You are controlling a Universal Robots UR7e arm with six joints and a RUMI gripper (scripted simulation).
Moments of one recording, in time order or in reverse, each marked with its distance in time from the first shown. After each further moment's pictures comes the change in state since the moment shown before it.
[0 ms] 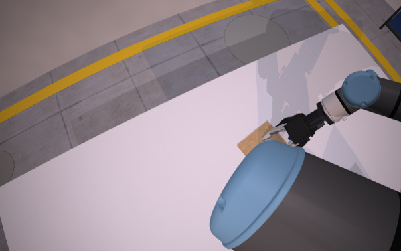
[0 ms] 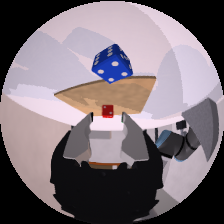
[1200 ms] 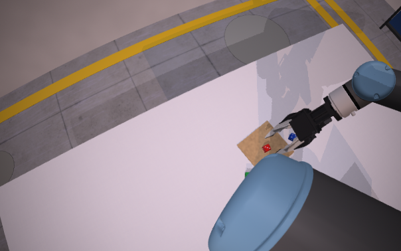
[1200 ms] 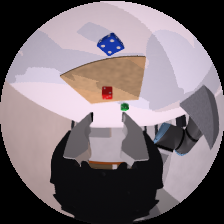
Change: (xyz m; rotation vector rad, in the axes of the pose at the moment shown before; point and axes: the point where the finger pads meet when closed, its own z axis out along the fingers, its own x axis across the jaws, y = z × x) arm 0.001 0.028 -0.026 -0.004 0.001 0.002
